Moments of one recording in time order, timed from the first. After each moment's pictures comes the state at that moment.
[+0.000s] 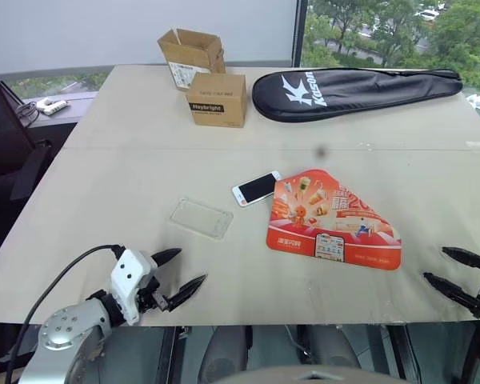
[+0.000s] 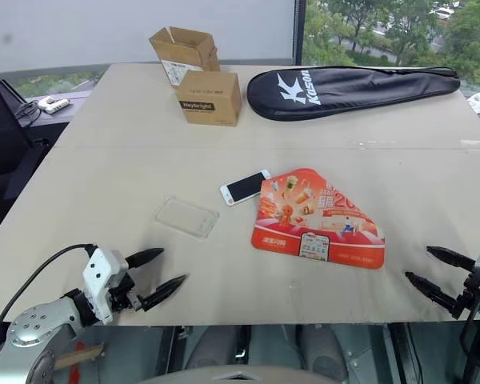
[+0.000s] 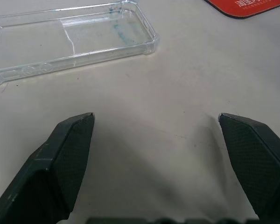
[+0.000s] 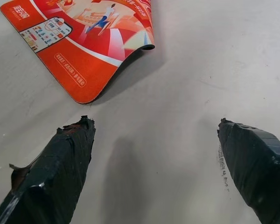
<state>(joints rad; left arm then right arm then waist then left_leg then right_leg) 0.45 0.62 0.26 -0.36 -0.39 0.18 -0.86 0.28 -0.75 -0.48 0.26 0.53 -0.08 1.29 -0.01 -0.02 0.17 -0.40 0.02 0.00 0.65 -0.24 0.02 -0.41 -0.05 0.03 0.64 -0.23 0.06</state>
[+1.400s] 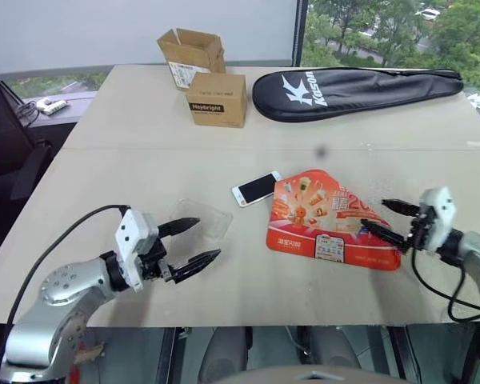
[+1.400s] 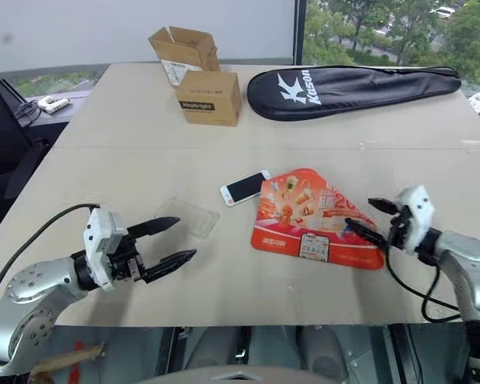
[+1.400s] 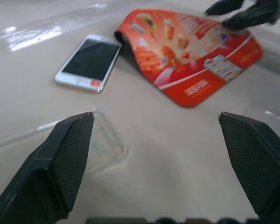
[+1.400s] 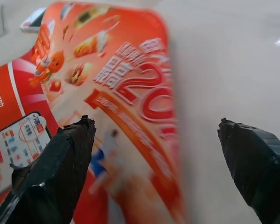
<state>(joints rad) 0.22 0.75 0.28 -0.49 -0.65 0.40 -0.93 -0.09 -0.67 -0.15 -0.08 0.48 0.42 0.88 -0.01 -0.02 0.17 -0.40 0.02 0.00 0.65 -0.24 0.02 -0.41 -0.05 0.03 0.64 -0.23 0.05</state>
